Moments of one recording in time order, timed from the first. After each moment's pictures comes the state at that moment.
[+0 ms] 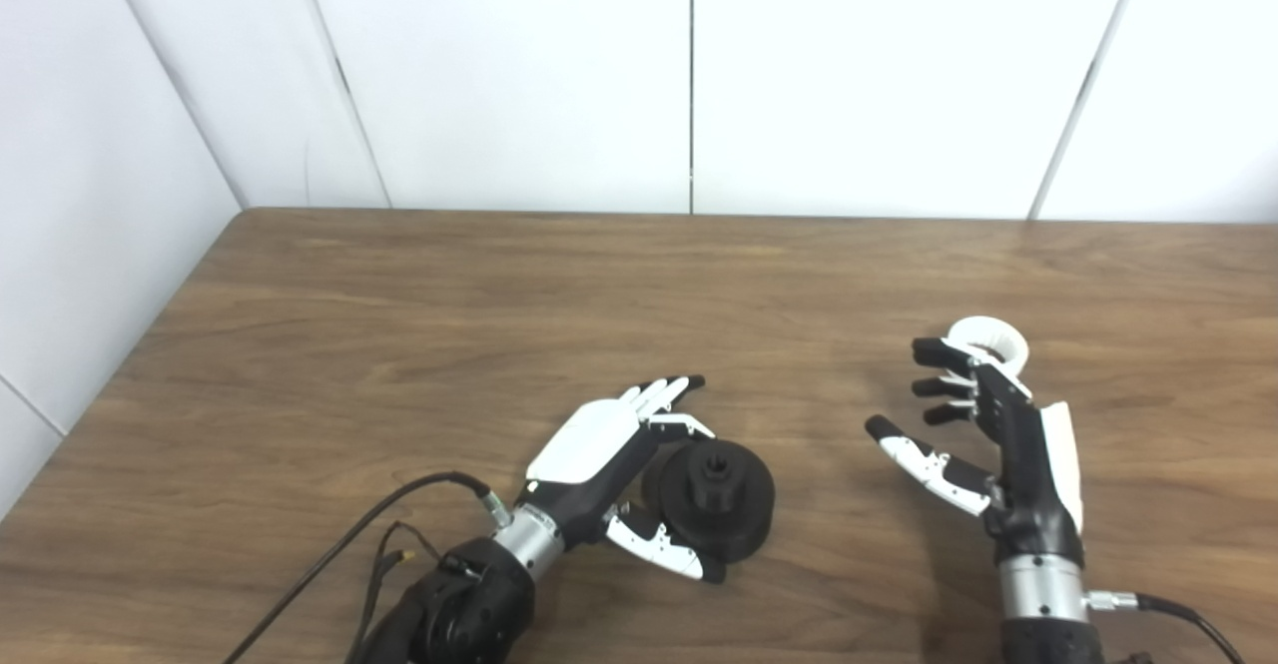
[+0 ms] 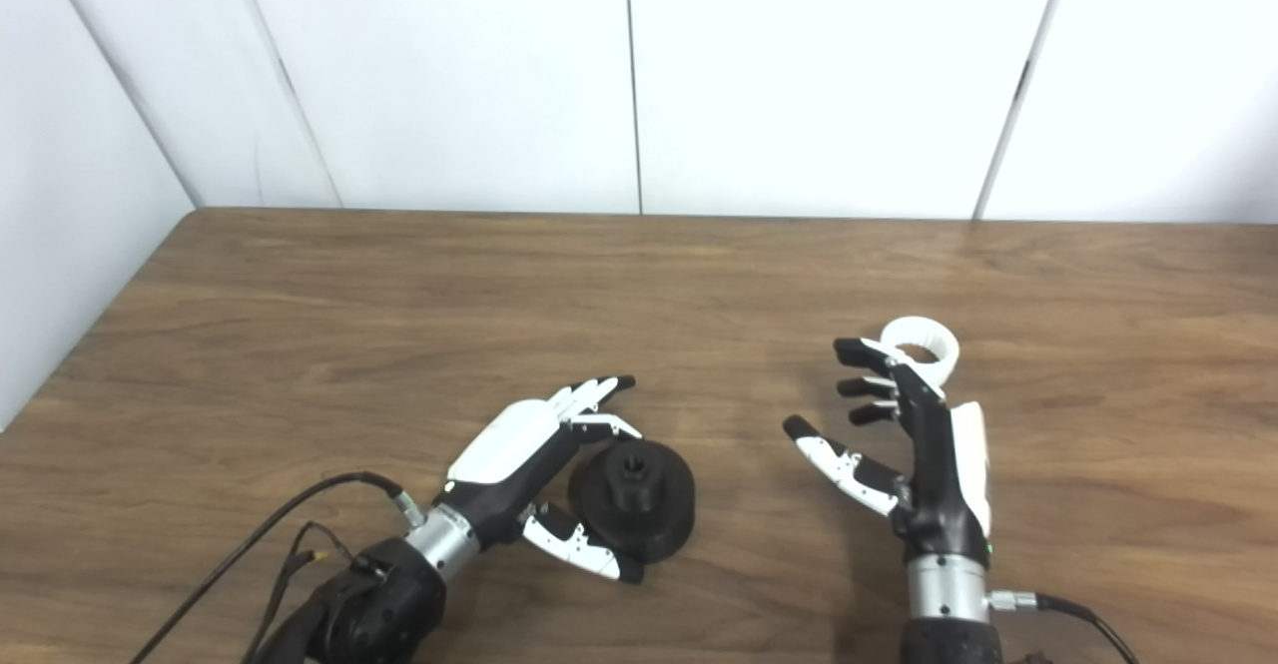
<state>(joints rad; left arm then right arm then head) -0.12 0.28 -0.41 -0.10 0.64 -0.02 -0.13 0.00 0.00 0.07 -0.18 -0.42 -0.01 -0.19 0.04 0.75</state>
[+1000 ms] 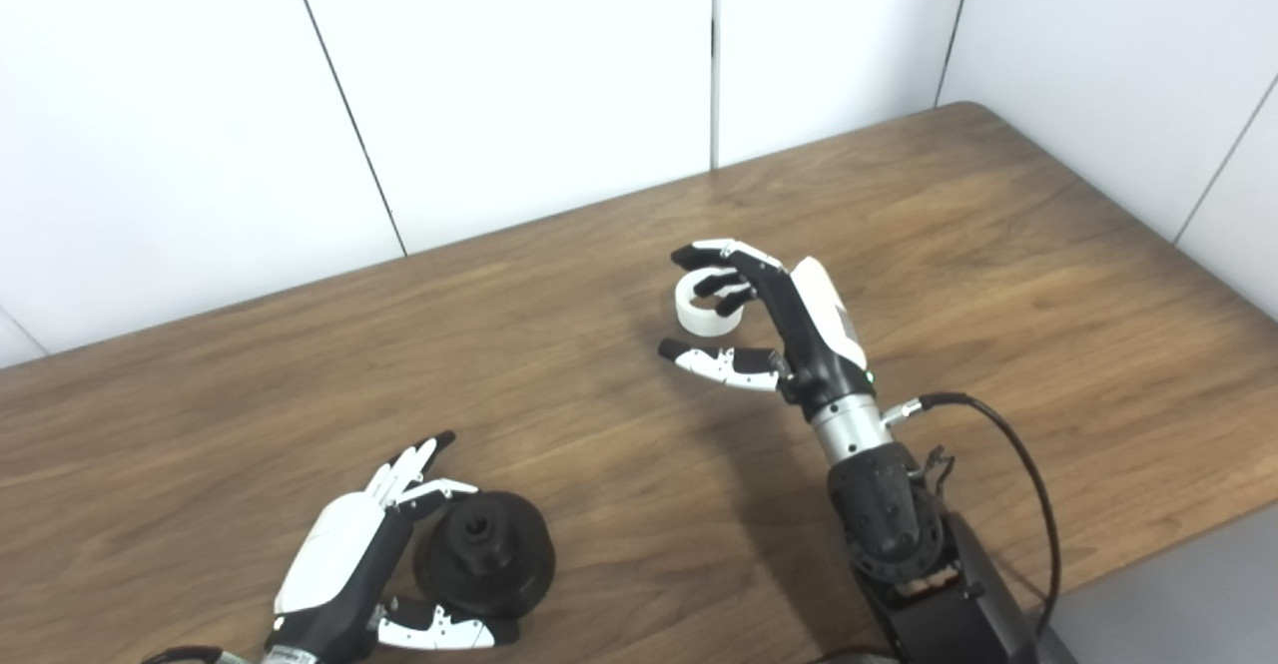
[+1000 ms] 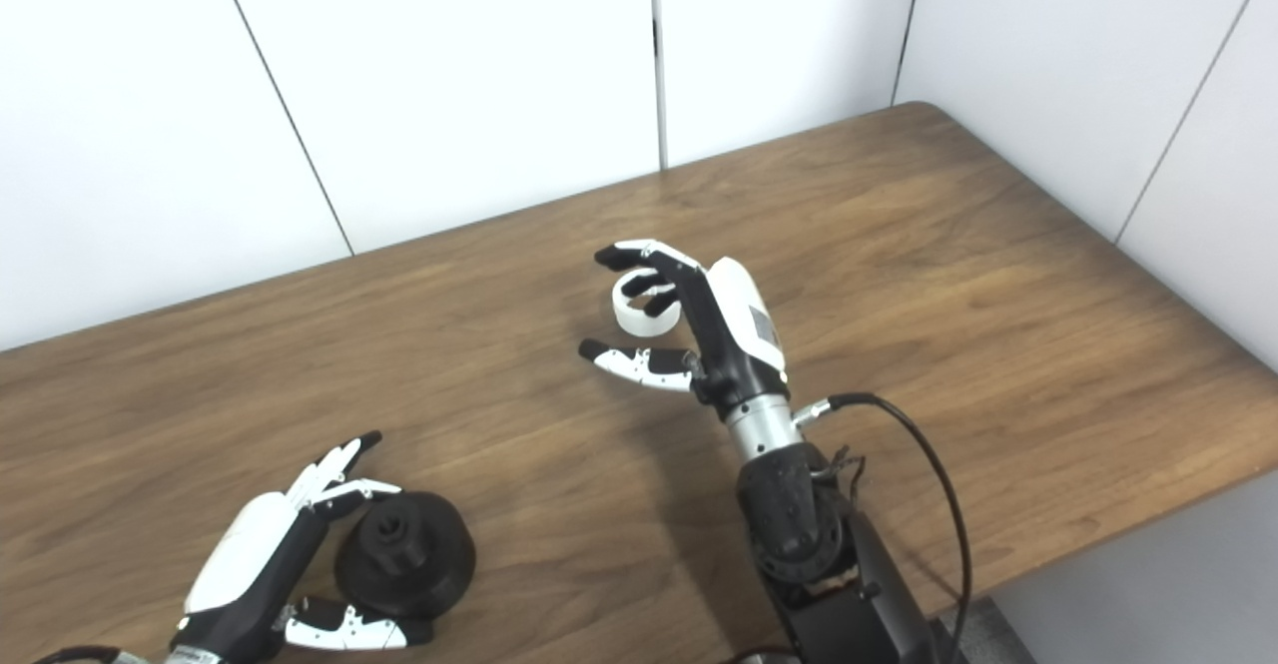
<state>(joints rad) -0.09 0.34 -0.33 -0.08 0.57 -0.16 -0.16 -0.09 -0.13 0.03 -0.25 -0.56 0.07 -0.14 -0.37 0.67</state>
